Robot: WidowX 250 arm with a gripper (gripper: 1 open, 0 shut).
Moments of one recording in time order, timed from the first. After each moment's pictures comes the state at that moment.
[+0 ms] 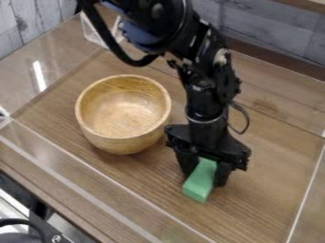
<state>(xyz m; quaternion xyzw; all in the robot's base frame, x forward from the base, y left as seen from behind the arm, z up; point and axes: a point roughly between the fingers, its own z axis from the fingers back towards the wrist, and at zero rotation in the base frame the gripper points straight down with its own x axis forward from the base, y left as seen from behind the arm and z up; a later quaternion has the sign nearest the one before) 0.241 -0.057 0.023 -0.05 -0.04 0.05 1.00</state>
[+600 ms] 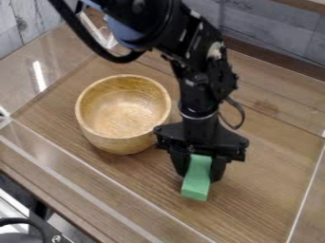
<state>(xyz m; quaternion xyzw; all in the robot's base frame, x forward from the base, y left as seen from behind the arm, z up) 0.232 -0.052 0.042 -0.05 -0.04 0.16 0.99</state>
